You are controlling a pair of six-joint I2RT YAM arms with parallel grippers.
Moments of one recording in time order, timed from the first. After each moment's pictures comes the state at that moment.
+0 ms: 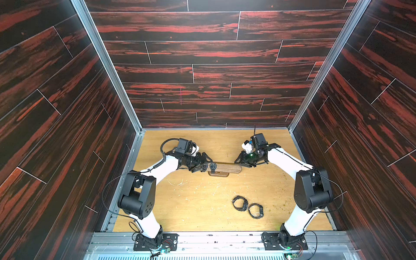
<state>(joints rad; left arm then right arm) -0.32 1.72 1.17 -0.40 0.66 -0.70 0.33 1.78 1.30 -0.65 -0.51 0.46</state>
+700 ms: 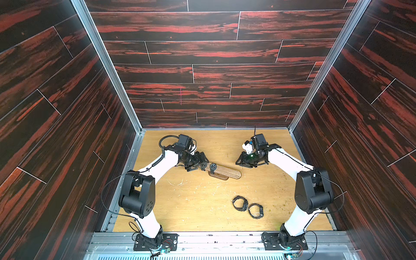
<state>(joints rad) -0.32 1.74 1.31 -0.65 0.54 -0.63 0.33 1.75 1.29 -0.67 -0.46 0.42</state>
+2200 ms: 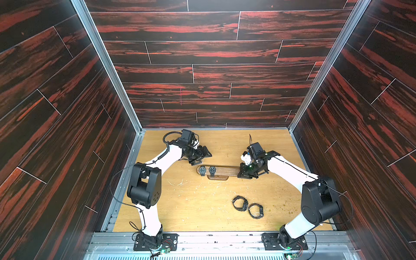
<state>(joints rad) -0.31 1.87 1.45 -0.61 0.58 -0.66 0.45 1.63 1.15 -0.79 -0.38 0.45</state>
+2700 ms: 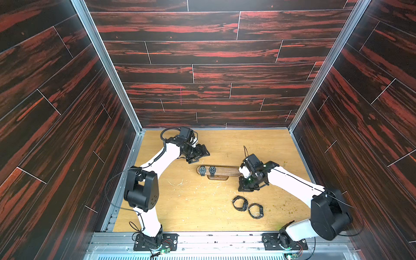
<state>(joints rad) -0.33 1.79 1.49 -0.73 0.50 -0.60 0.57 1.47 0.95 -0.83 -0.32 0.49</state>
